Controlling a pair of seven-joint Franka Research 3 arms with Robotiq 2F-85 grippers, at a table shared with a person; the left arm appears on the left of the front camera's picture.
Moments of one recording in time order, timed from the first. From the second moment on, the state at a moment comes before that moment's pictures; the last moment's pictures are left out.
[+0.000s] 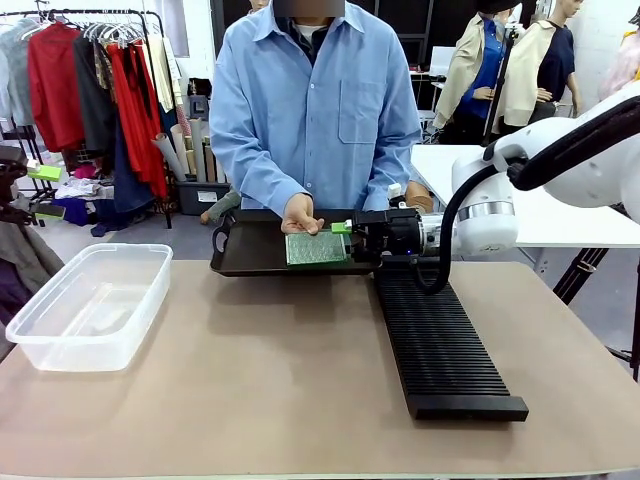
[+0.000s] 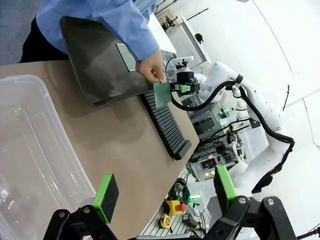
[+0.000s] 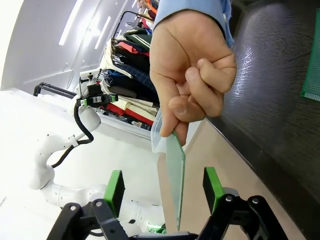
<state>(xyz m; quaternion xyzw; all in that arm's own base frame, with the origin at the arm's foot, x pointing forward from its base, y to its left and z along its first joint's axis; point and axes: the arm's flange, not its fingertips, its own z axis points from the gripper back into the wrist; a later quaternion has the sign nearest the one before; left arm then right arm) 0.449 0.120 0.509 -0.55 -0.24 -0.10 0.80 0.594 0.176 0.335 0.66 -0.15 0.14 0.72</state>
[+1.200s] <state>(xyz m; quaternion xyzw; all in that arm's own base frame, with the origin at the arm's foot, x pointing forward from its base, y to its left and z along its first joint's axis) 0.449 0.120 0.509 -0.55 -0.24 -0.10 0.80 0.620 0.185 0.336 0.66 -0.10 0.15 0.73</state>
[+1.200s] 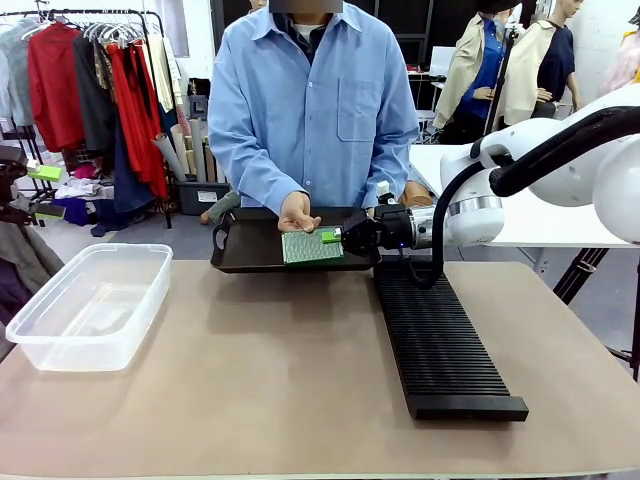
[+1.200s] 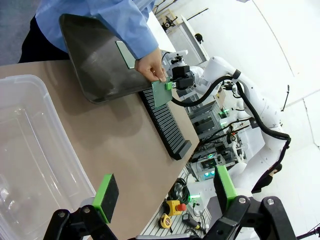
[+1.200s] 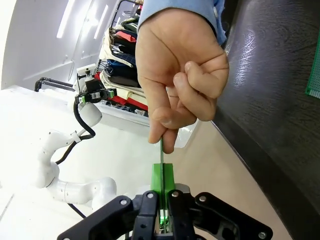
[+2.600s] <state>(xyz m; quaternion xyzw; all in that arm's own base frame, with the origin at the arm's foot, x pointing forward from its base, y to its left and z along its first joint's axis) 0.449 0.120 0.509 -0.55 -0.24 -0.10 0.80 0.620 0.184 0.336 0.66 -0.11 0.15 0.73</state>
